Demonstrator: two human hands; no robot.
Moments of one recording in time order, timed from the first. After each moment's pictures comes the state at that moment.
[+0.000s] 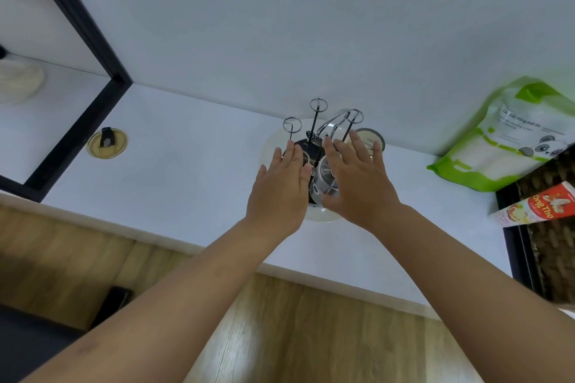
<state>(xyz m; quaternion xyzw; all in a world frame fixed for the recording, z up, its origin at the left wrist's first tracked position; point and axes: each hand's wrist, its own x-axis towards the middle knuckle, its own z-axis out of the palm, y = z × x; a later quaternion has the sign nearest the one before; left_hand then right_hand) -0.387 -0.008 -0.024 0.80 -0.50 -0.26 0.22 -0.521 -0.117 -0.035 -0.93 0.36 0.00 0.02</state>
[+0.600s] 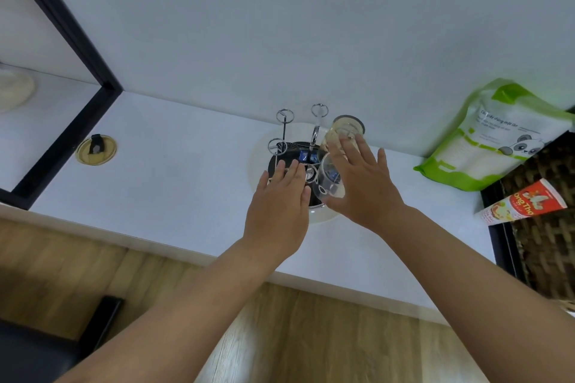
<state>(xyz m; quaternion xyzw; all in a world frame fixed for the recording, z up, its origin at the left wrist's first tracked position) -0.416 0.002 -0.026 0.79 -0.56 -0.18 0.18 -0.551 -0.128 -0.025 -0.92 0.38 0.01 0.06</state>
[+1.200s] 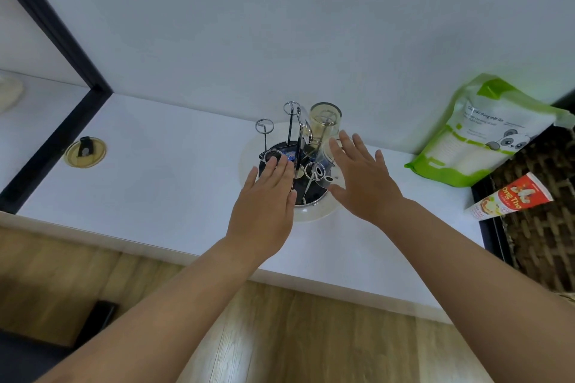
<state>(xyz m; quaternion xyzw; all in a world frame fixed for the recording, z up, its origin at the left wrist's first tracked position) -0.410 0.007 -0.032 0.78 -0.60 -0.12 0.15 -0.565 -0.140 -0.019 -0.91 0.41 0.04 0.11</state>
